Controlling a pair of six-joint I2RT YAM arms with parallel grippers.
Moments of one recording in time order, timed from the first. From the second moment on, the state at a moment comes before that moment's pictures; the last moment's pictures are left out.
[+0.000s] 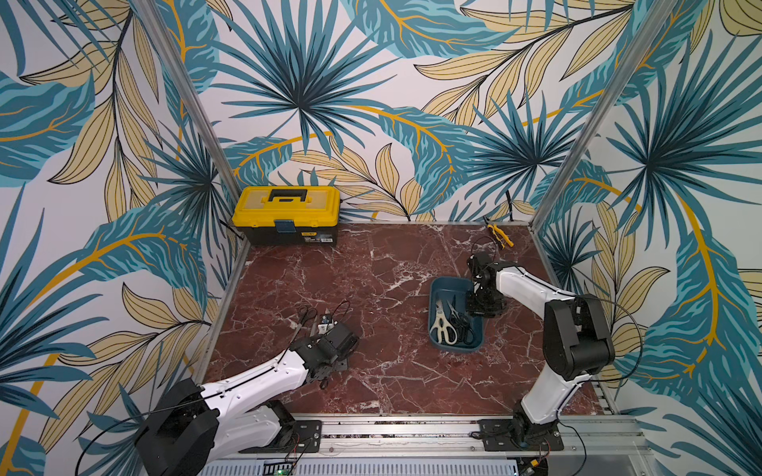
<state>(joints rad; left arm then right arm) -0.74 1.13 0.51 -0.59 -0.31 -0.84 0.21 1.78 1.20 -0.90 0.10 0.37</state>
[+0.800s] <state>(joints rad) -0.73 1.26 0.51 -0.51 -0.31 -0.81 0.42 1.89 1.33 -0.85 0.06 0.41</state>
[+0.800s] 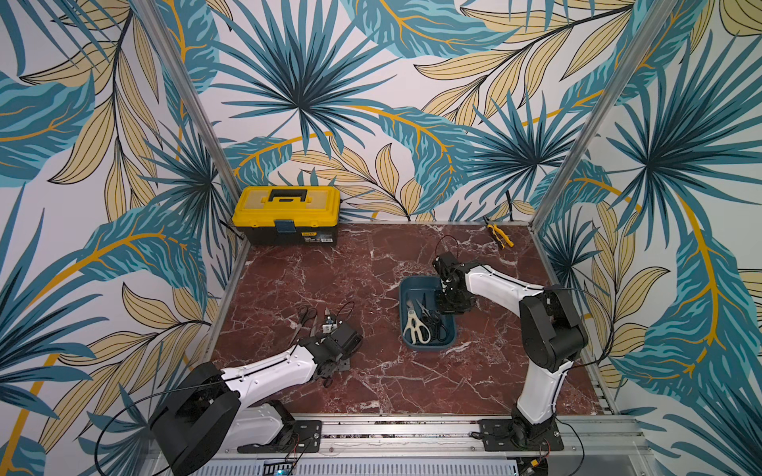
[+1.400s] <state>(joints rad) -0.72 1.42 0.64 -0.47 -0.31 -0.69 0.45 1.71 1.29 -0.82 0.09 0.37</state>
